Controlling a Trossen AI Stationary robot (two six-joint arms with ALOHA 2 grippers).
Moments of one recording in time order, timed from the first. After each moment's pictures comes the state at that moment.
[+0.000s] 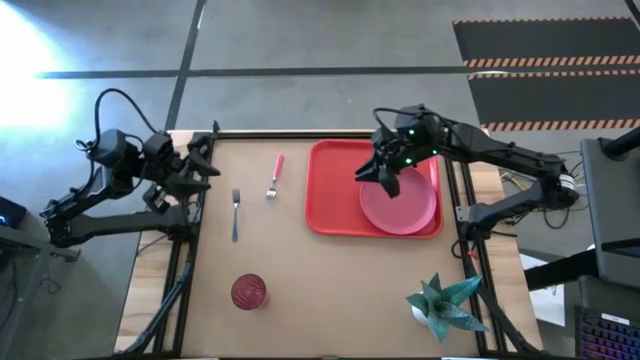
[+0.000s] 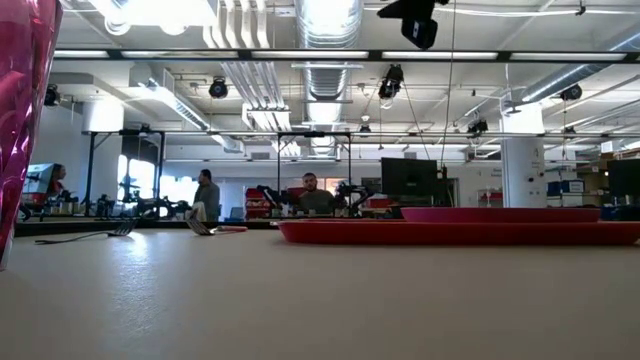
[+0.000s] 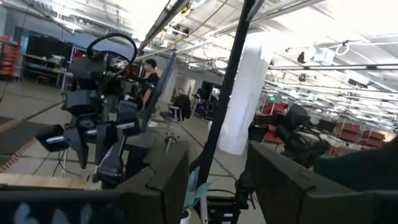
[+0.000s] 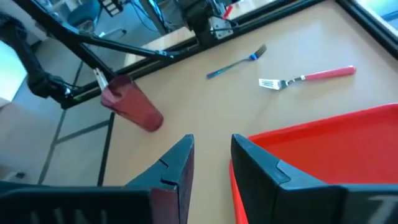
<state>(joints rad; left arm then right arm) 0.35 0.59 0.93 -0.06 0.62 -0.43 -0.32 1.33 1.38 -0.63 -0.47 0.21</state>
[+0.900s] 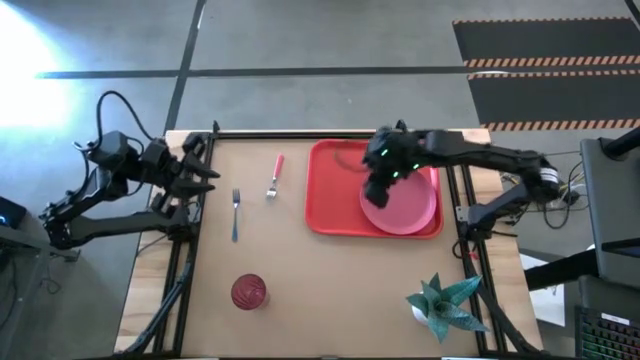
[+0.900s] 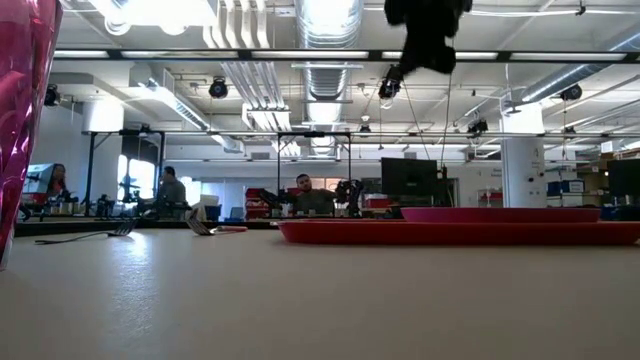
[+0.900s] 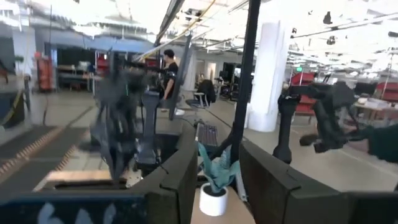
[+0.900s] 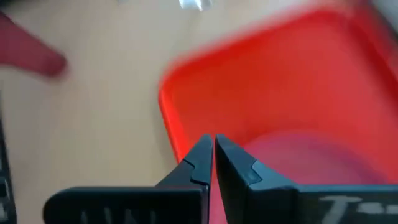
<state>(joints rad) 0.35 0.54 0.93 -0.21 0.57 -0.17 -0.23 1.47 1.44 -0.99 -0.15 0.25</state>
